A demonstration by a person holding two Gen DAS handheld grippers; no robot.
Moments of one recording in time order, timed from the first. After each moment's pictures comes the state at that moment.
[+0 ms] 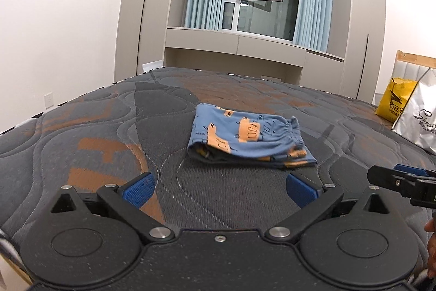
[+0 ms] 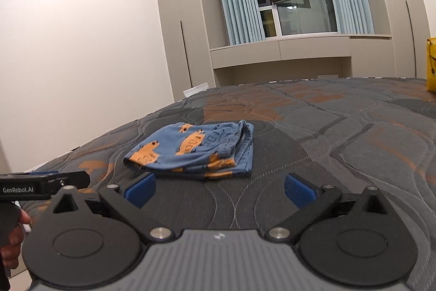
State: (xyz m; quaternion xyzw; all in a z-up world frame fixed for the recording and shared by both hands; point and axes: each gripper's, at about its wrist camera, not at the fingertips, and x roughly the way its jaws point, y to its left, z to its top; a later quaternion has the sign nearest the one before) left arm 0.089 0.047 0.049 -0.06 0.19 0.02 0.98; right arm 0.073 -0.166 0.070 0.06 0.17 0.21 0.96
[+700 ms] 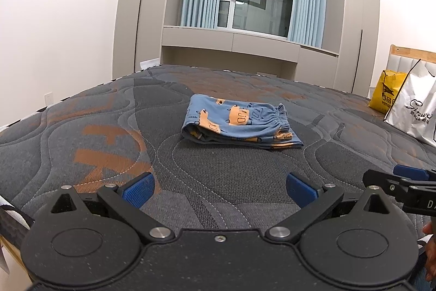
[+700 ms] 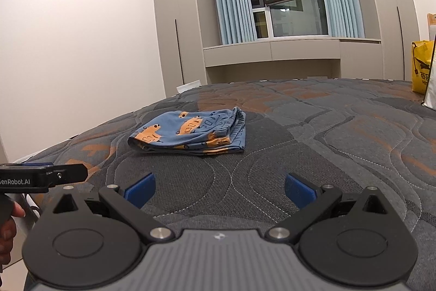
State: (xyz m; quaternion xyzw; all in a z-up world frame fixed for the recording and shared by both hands) left arm 0.050 0.031 0.041 -0.05 0.19 0.02 0.98; right arm 0.019 -0.177 0.061 0.04 0.17 0.19 0.96
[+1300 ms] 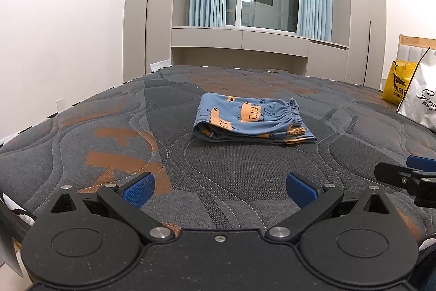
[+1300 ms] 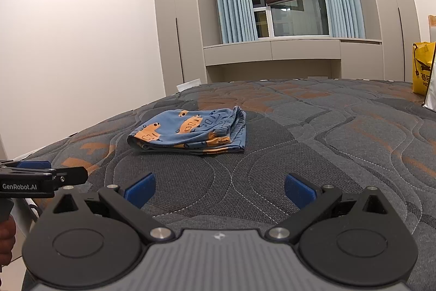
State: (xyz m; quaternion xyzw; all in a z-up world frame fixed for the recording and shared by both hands) left arm 0.053 0.026 0.040 -0.03 0.20 0.05 0.98; right arm 0.023 -0.174 0.060 0.04 0.18 0.20 0.96
